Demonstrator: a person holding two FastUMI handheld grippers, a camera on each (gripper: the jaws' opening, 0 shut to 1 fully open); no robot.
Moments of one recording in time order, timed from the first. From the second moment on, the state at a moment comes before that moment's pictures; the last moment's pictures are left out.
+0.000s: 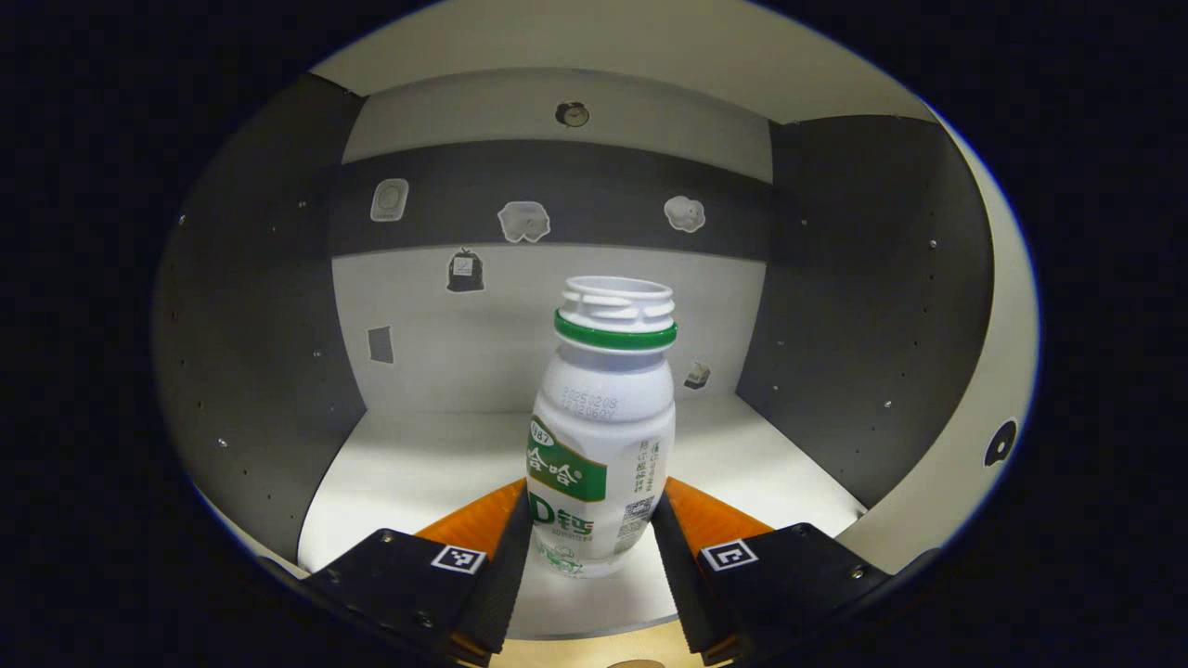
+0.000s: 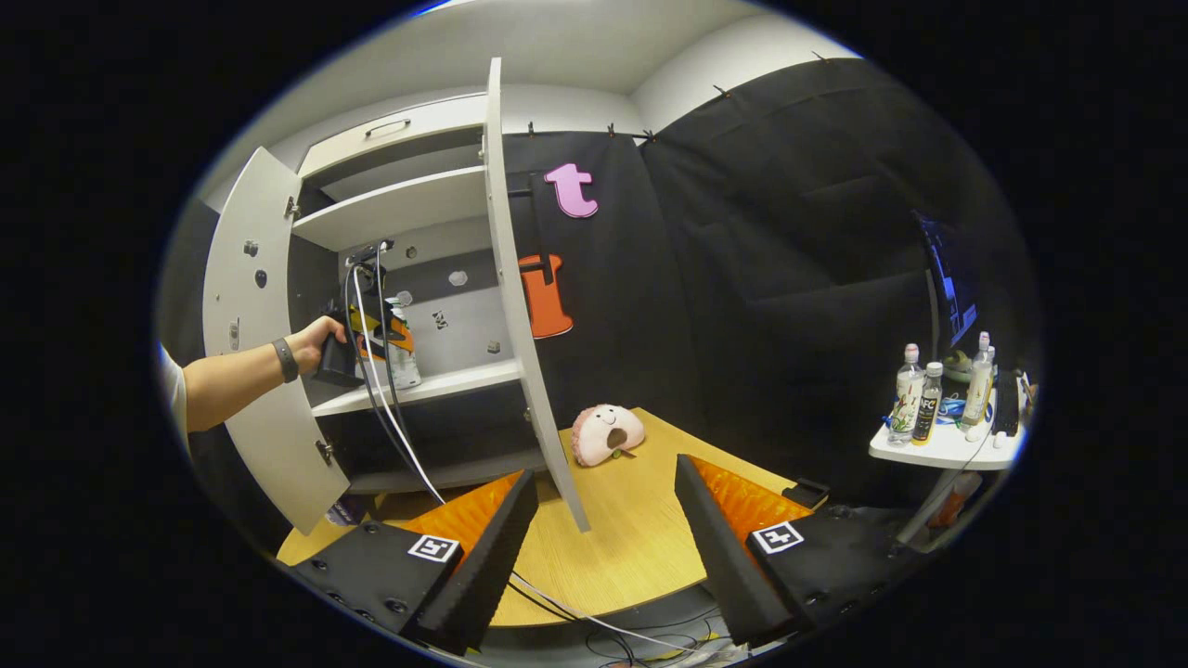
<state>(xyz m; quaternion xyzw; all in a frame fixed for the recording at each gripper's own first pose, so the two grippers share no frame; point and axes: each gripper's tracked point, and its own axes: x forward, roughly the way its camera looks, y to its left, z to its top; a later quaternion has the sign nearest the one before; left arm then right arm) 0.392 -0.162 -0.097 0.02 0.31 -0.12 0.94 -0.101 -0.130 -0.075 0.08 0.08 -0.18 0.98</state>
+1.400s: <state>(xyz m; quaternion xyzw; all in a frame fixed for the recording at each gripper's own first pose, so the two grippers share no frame) 0.240 -0.133 0.071 -0.09 0.04 -0.18 0.98 -0.051 -0.084 -0.077 0.07 0.09 -0.10 0.99</state>
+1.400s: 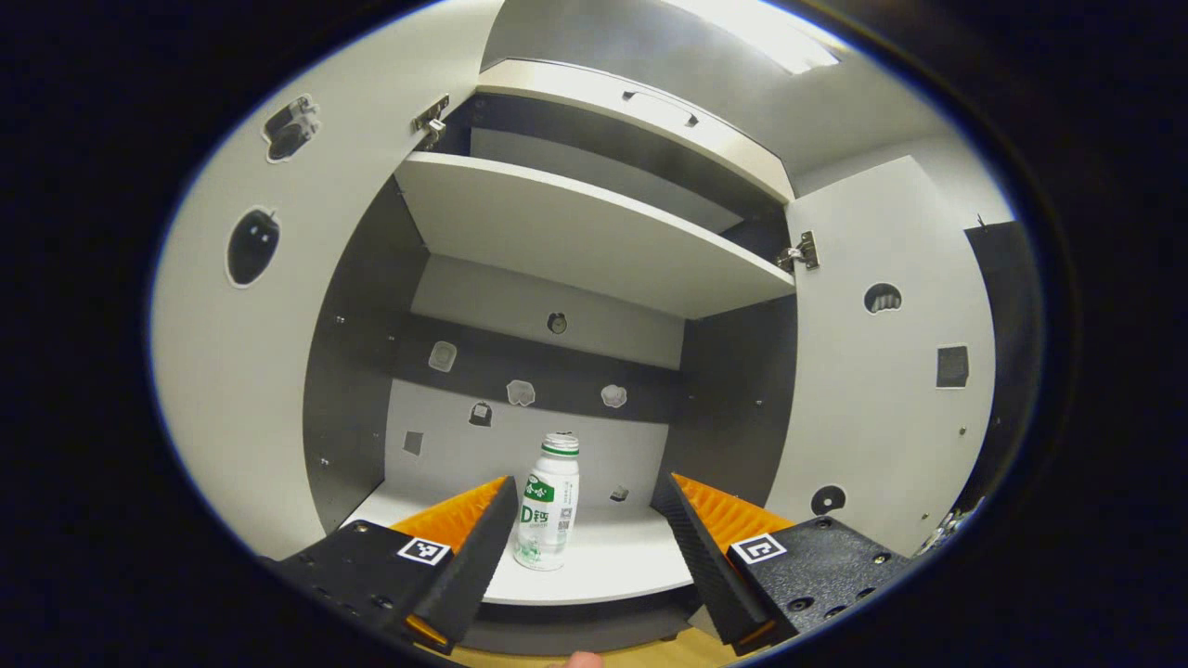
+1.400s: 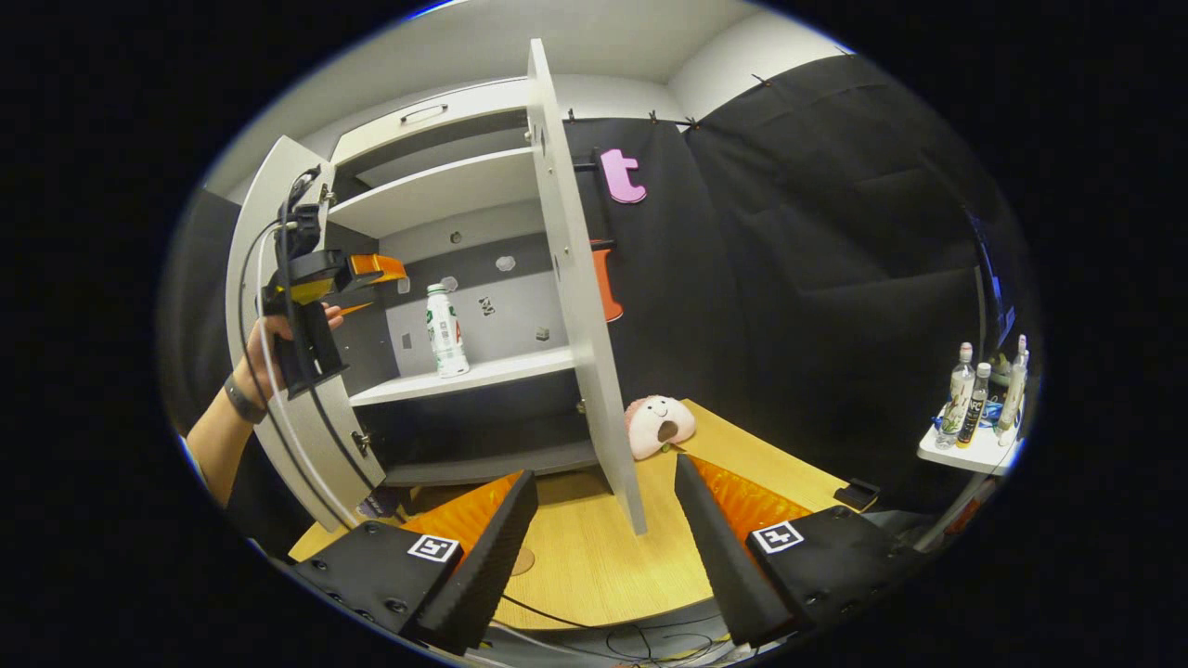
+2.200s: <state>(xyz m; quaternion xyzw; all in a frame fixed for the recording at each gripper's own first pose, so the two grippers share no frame) 0.055 -0.023 -0.055 -0.04 0.09 -0.04 0.99 0.006 -0.028 -0.069 0.03 0.09 0.02 1.00</state>
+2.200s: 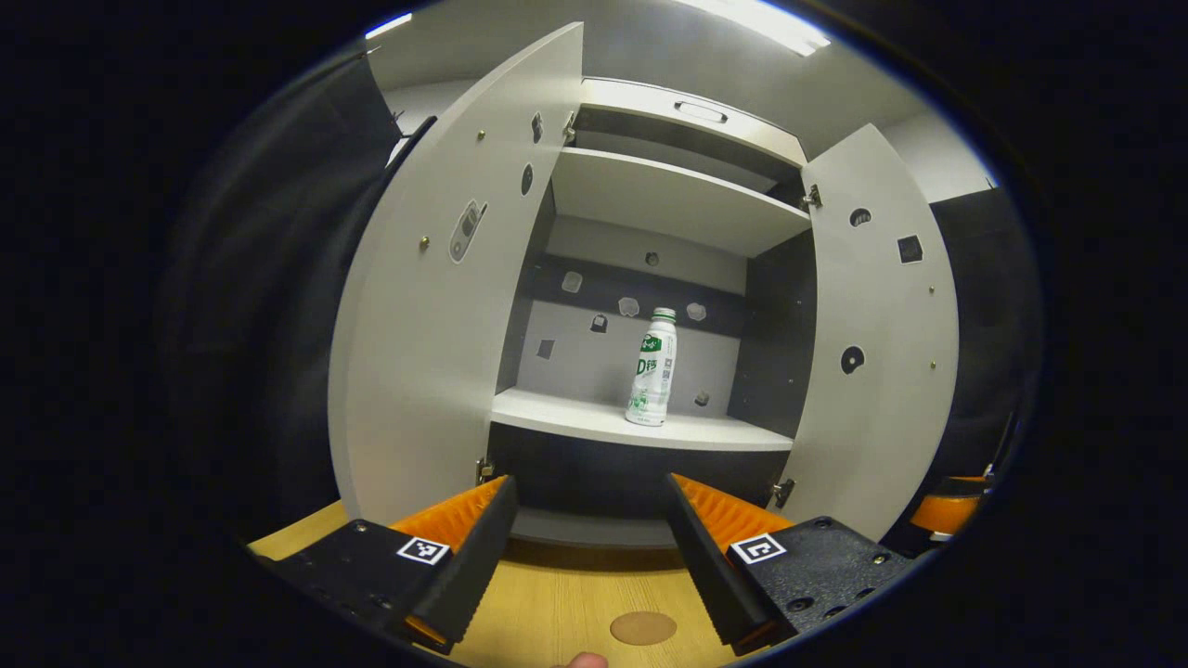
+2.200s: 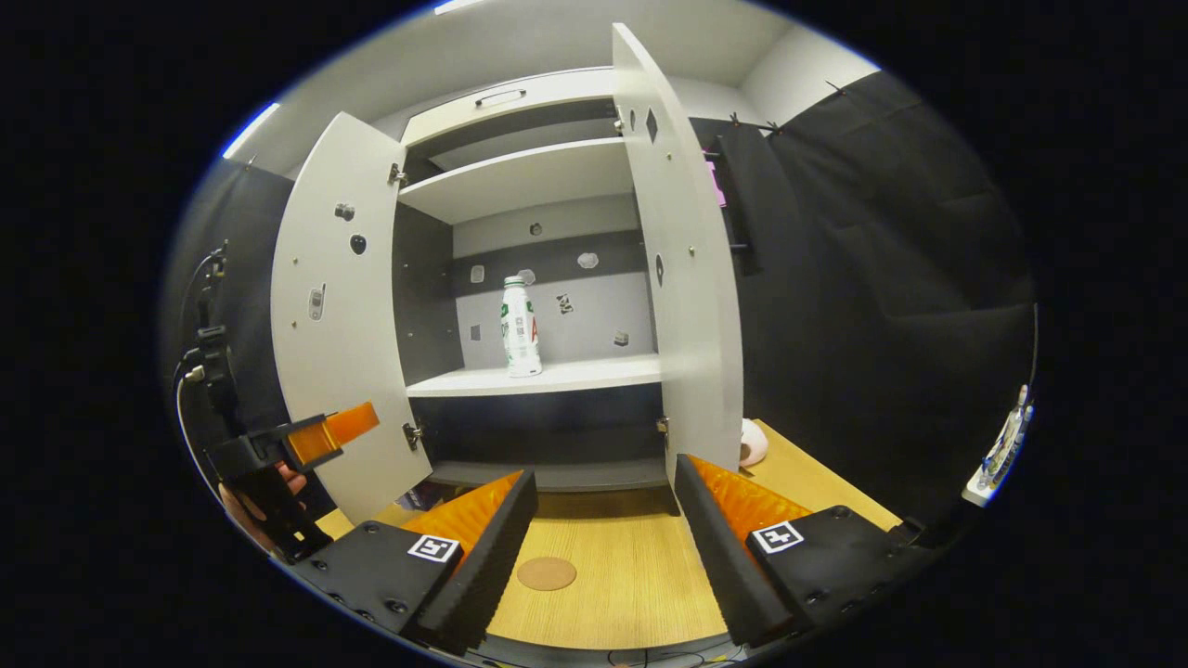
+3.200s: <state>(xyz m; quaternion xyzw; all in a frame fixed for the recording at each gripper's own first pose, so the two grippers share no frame) 0.028 -0.047 -0.086 -0.08 0.11 -0.06 0.99 0.005 -0.135 0.061 0.01 -0.05 -0.08 1.00</state>
